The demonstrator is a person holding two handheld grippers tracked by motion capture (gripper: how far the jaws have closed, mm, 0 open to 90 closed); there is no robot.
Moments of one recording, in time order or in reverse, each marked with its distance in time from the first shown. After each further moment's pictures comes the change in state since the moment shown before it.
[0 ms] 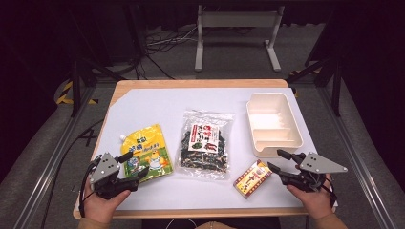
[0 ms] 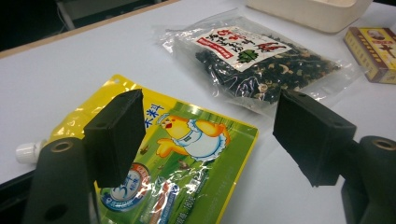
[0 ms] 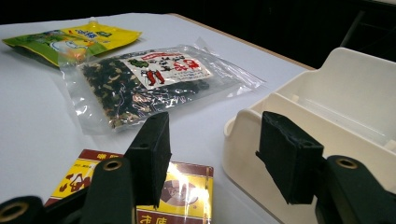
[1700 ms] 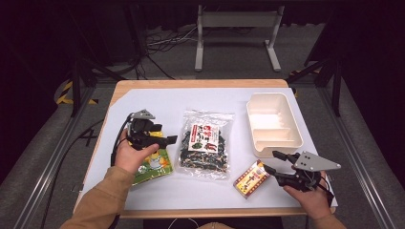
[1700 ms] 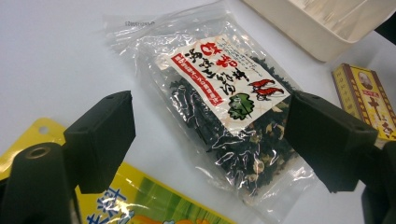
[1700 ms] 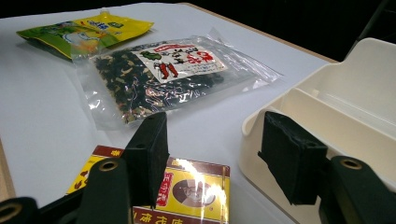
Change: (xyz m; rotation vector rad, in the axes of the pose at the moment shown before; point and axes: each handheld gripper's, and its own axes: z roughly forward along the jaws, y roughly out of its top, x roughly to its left) left arm 0.037 0.087 0.111 0.243 -0.222 -0.200; right arm 0.004 0.004 0.008 0.045 0.050 0.008
